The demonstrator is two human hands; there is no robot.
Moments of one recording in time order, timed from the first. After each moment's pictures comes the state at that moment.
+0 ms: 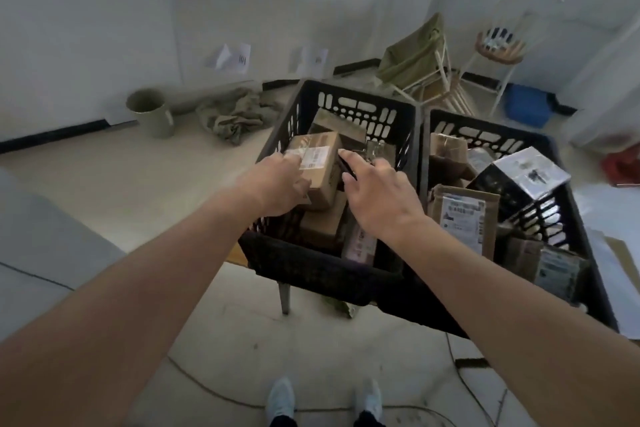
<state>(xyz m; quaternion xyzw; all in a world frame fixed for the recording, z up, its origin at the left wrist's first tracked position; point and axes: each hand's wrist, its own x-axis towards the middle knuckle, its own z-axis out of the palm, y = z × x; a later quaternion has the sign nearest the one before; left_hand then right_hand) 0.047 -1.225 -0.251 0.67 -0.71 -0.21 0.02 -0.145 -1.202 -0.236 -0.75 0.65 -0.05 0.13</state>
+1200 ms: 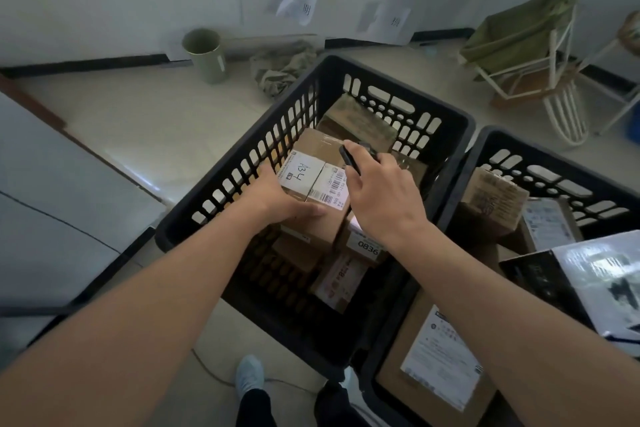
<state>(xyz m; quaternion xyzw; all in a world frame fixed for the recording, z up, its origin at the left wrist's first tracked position) -0.010 -1.316 -0.356 0.83 -0.31 -0.44 0.13 -0.199 -1.364 -0.314 -0.81 0.56 -0.04 0.19</state>
